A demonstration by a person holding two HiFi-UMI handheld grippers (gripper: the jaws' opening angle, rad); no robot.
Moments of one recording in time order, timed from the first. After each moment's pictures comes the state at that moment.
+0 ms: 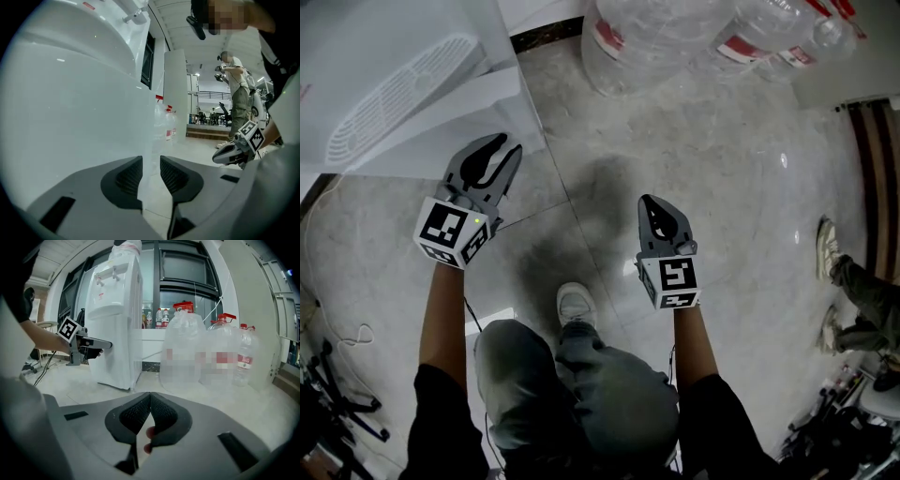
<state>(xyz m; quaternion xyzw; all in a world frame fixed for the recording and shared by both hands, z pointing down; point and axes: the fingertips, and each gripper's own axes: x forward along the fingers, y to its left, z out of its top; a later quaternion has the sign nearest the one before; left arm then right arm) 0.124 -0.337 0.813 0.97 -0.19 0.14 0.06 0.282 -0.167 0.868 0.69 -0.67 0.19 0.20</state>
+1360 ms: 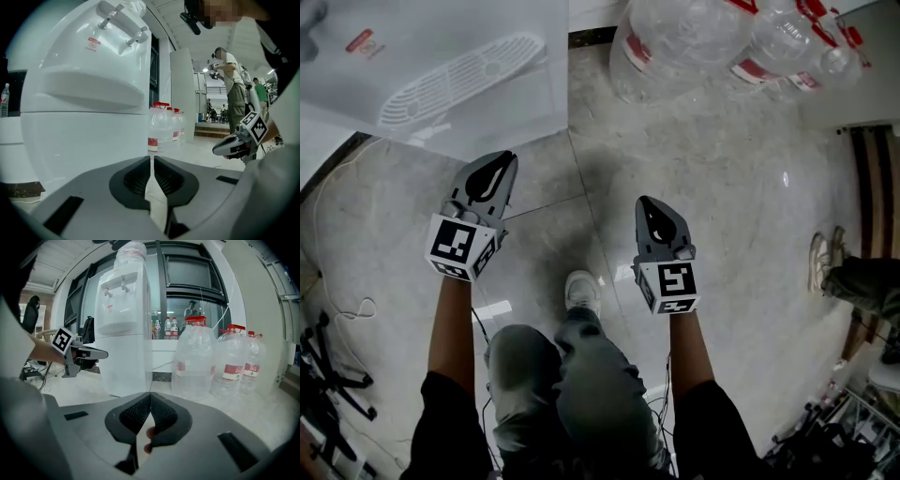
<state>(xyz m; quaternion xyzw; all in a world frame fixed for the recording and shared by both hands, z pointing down) 0.057 -0.315 0.771 0.95 -0.27 0.16 0.05 0.230 -0.178 0.804 0.66 -0.70 0.18 0.18</state>
